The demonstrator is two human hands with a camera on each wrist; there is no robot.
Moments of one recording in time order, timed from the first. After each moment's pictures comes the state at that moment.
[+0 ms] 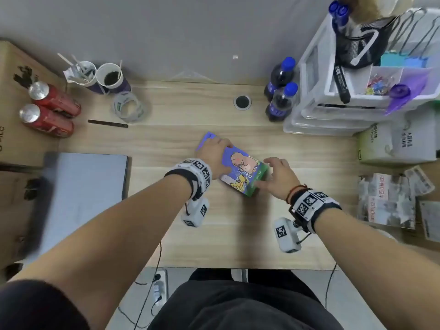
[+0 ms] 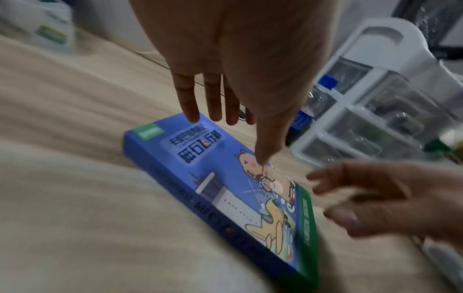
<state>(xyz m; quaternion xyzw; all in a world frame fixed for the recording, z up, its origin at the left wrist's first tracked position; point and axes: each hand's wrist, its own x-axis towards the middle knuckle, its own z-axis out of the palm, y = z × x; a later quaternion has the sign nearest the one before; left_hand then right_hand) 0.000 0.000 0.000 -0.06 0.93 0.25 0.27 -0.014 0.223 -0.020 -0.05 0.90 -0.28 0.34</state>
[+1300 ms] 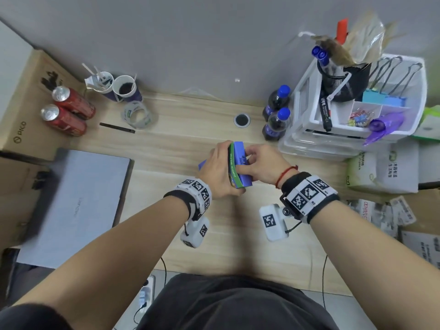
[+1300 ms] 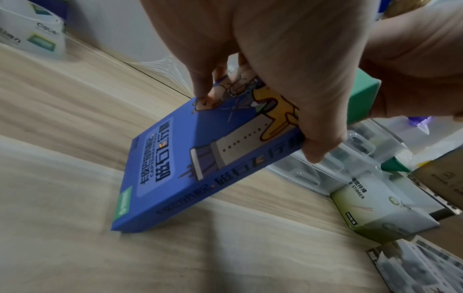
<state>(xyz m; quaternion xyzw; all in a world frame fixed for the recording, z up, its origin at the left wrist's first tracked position) 0.016 0.044 0.032 -0.09 0.91 0.39 0.07 -0.070 0.183 0.076 -0.16 0.84 -0.36 0.37</state>
